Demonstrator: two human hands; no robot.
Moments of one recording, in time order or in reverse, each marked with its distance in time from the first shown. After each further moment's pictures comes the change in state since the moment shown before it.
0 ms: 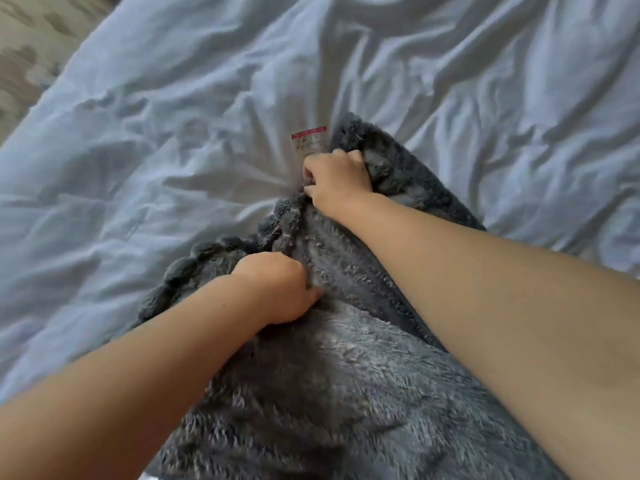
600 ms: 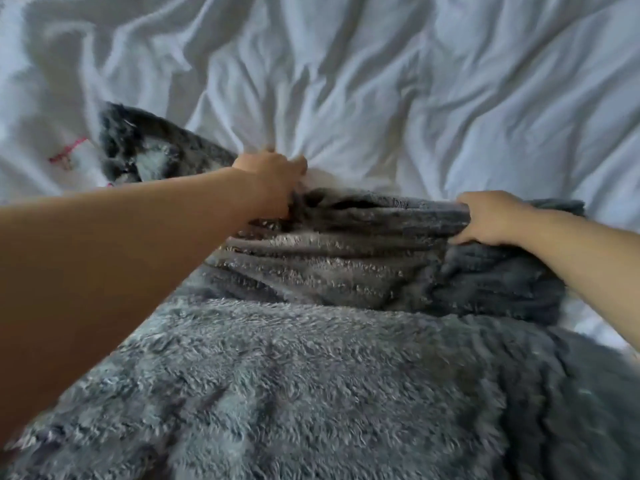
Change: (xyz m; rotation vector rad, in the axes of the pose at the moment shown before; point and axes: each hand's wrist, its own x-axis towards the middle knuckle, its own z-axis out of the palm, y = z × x) left_hand 0.118 0.199 -0.071 0.408 0.267 0.304; right_hand -0.323 0.319 -0.033 0.052 -0.433 0.782
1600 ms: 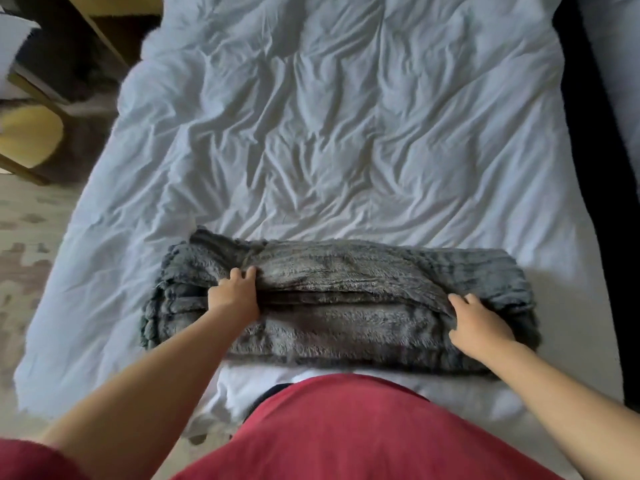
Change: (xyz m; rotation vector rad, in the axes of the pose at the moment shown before) left_hand -0.322 0.037 0.055 -0.062 -0.118 -0.444; right_hand -0.310 -0.010 0.168 0.186 0.092 0.172
